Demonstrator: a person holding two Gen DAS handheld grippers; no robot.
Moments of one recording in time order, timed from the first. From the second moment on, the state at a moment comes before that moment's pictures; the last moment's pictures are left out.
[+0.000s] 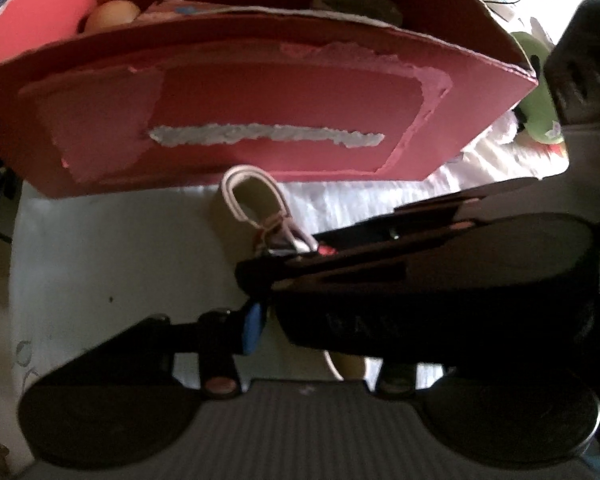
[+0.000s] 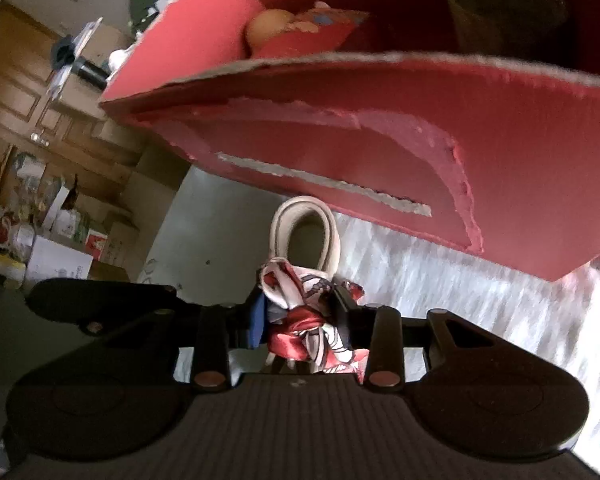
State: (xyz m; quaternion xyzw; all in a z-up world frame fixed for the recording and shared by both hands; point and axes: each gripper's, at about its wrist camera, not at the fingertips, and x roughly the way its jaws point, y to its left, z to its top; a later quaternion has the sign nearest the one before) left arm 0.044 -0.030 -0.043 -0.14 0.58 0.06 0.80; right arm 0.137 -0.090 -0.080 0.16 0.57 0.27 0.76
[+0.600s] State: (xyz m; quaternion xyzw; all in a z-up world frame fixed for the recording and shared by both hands) left arm 0.055 -0.100 -0.024 0.01 0.61 -0.08 0.79; right arm 0.091 -0.155 -0.059 0.24 0.57 0.20 0.76
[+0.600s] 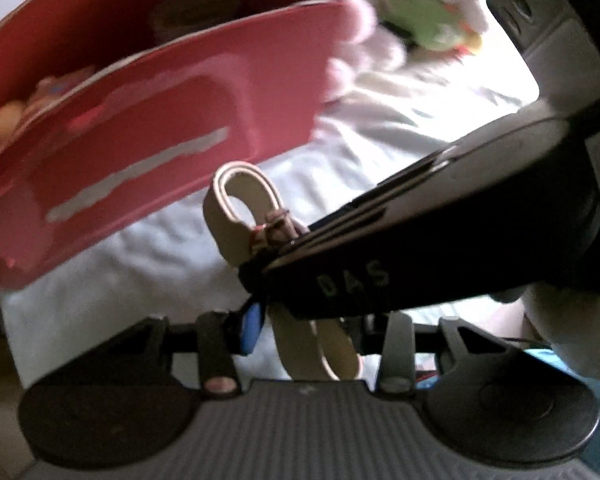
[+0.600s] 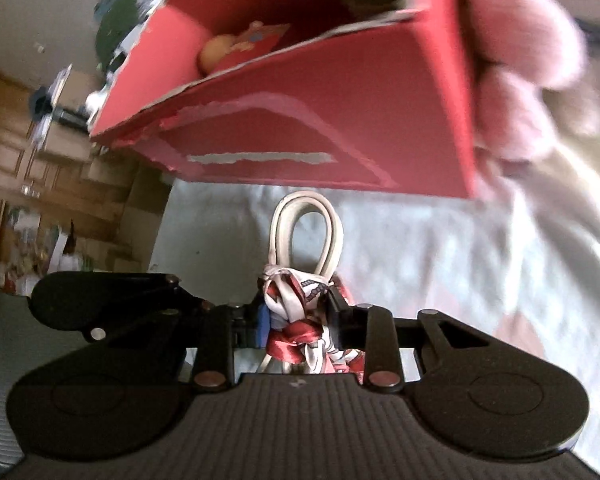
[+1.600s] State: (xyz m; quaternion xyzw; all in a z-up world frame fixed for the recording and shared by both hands) left arm 0.096 -0.067 0.153 0.04 0.39 -0.23 0.89; right arm 0.100 -0.188 0.115 0.16 0.35 0.10 0.92
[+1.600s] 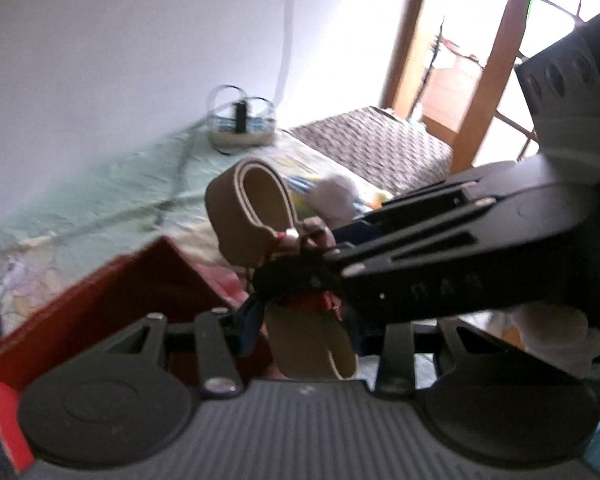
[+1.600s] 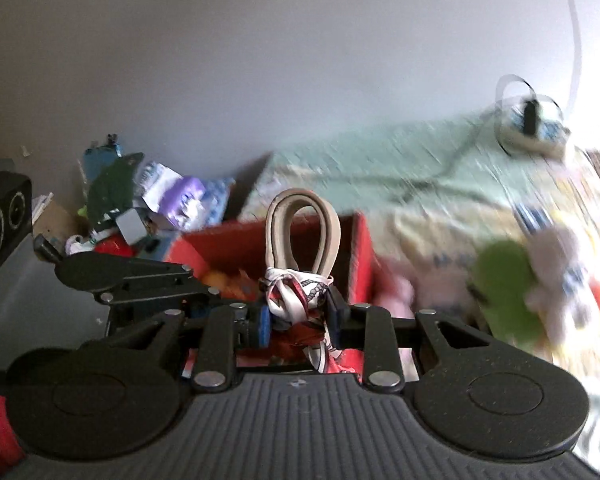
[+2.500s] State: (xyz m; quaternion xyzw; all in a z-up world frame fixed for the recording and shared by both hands) left arm 0.180 0.030 0.016 0.01 0.55 -0.12 0.82; right arm 0.231 -0.113 -0.010 0.20 0.54 0.09 0.81
